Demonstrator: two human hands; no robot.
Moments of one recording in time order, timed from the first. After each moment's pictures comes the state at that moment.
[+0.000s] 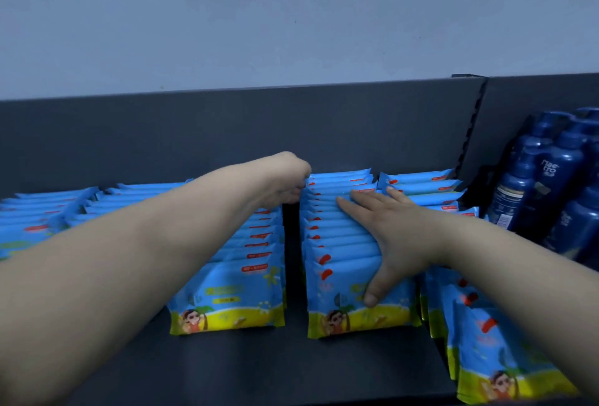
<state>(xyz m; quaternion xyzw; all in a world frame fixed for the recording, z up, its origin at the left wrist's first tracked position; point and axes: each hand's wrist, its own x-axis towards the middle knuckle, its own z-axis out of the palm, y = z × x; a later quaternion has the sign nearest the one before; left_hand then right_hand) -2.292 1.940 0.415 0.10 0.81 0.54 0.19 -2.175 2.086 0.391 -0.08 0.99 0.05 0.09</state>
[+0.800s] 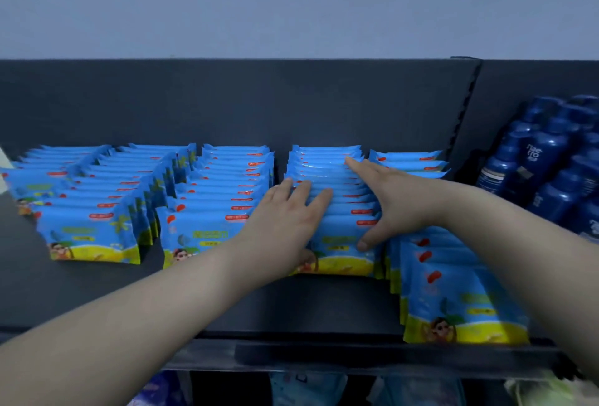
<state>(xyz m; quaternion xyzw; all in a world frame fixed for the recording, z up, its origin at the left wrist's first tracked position) -2.175 1.918 0.354 0.37 0.92 -0.09 -0.11 -2.166 2.125 0.385 -0.08 0.99 -0.06 0.08</state>
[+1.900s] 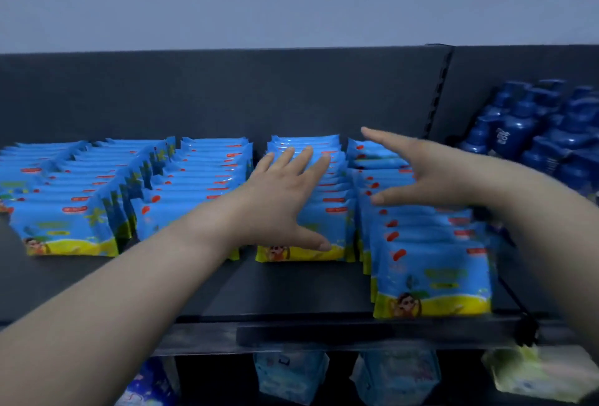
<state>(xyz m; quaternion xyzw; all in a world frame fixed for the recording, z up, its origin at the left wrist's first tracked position) -2.168 1.934 0.382 0.41 0.91 -0.04 -0.04 -2.113 2.165 0.413 -0.08 0.98 -0.17 -0.01</state>
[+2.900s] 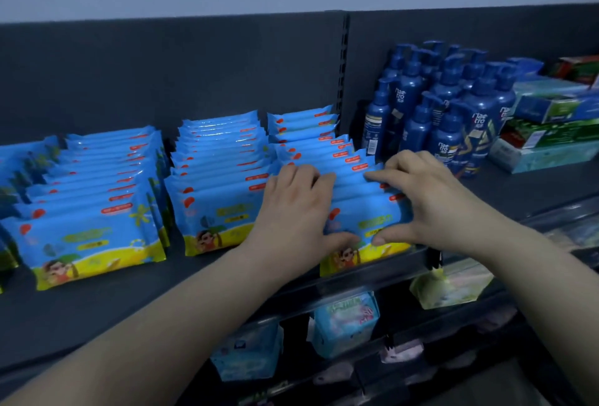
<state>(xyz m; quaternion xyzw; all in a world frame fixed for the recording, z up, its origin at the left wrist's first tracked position) -2.111 2.015 0.331 0.48 0.85 0.13 -0.16 -2.006 2.202 0.350 0.02 0.99 -0.05 -0.13</state>
